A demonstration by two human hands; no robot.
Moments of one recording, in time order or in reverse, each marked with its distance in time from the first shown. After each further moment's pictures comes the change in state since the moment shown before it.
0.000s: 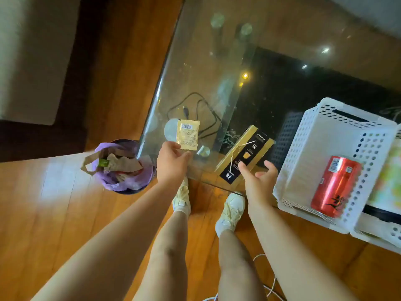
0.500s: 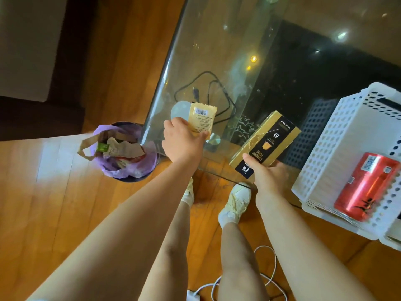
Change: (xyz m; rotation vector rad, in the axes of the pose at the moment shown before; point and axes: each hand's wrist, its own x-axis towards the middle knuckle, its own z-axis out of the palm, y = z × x) left_hand 0.040 -0.001 0.017 0.432 0.185 0.096; right_hand 0.015 0.008 0.026 0.026 0.035 0.088
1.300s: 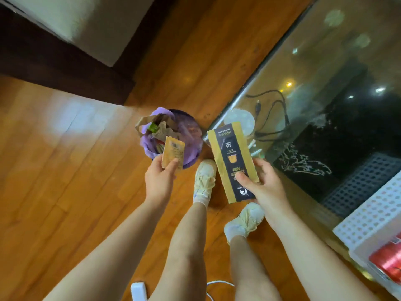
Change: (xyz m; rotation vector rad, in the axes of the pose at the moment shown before) left_hand -0.026 -0.178 -0.082 -0.815 0.041 -0.391; right_hand -0.087 -0.022 0.077 -0.327 -0.738 -0.225
